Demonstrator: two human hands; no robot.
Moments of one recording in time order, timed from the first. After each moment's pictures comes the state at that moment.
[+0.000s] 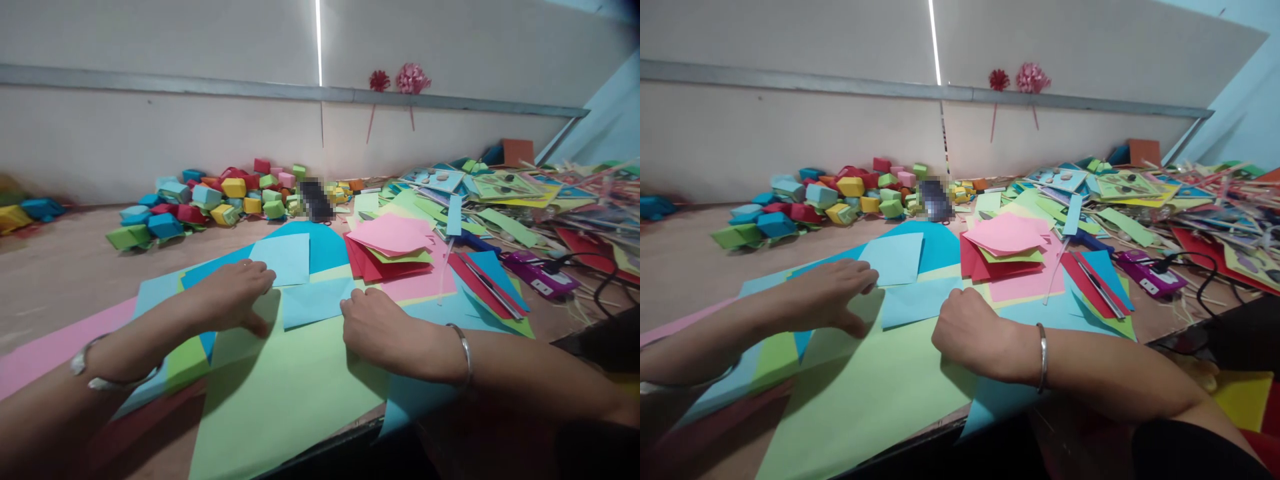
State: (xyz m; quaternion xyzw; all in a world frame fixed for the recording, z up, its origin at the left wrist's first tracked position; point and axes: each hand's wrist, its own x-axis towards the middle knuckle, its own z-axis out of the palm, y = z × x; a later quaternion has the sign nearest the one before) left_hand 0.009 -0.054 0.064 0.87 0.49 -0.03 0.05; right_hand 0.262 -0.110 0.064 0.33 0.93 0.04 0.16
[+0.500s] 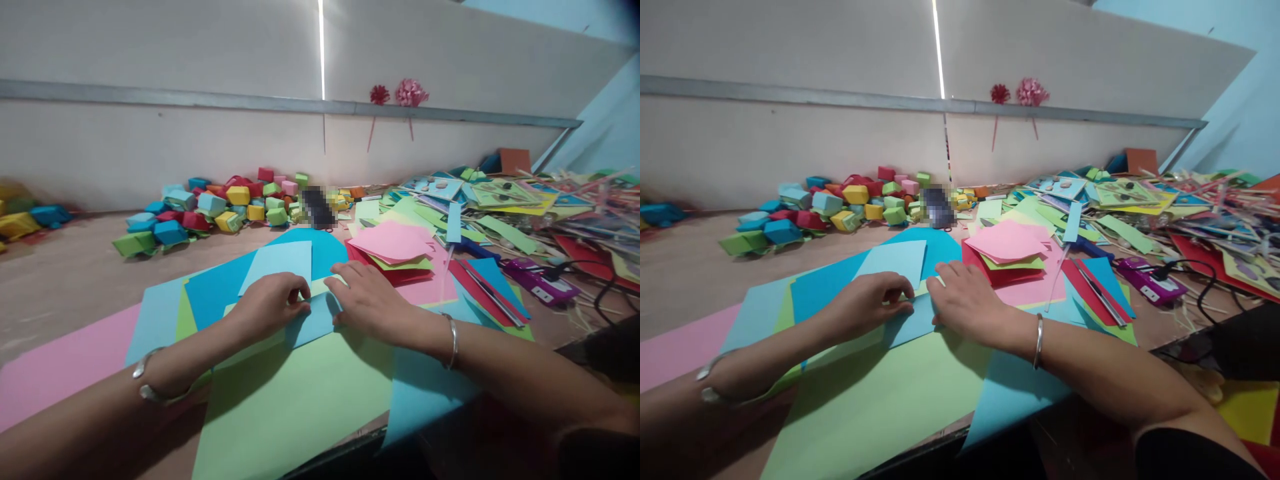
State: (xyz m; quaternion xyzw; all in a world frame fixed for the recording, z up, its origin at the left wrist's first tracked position) left_hand 0.054 -0.062 0.040 0.83 0.51 0.16 0.12; right_hand 0.268 -0.075 0.052 0.38 0.92 0.08 -0.05
